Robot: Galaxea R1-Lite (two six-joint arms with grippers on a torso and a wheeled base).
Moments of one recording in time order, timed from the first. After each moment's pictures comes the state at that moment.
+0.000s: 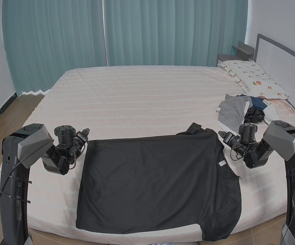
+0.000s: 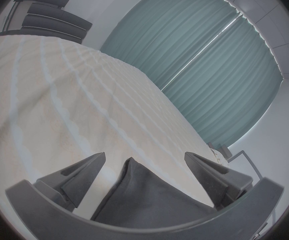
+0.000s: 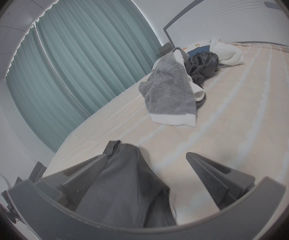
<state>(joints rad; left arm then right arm) -0.04 2.57 -1.24 -1.02 0.10 -0.86 0.03 2.59 -1.27 -0.97 -0.03 0.59</state>
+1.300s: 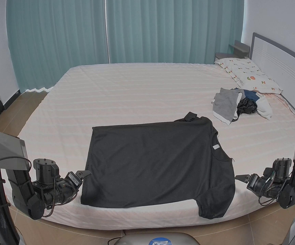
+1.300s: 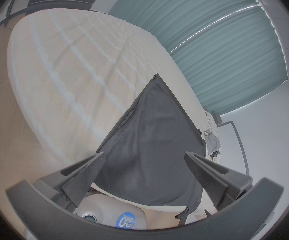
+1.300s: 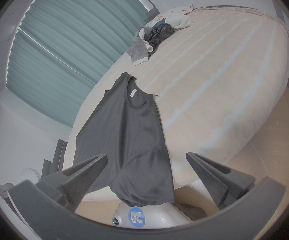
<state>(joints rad) -0.15 2.15 -0.23 -1.32 -0.12 -0.98 -0.09 2.21 -0.14 -1.42 0.31 0.60</state>
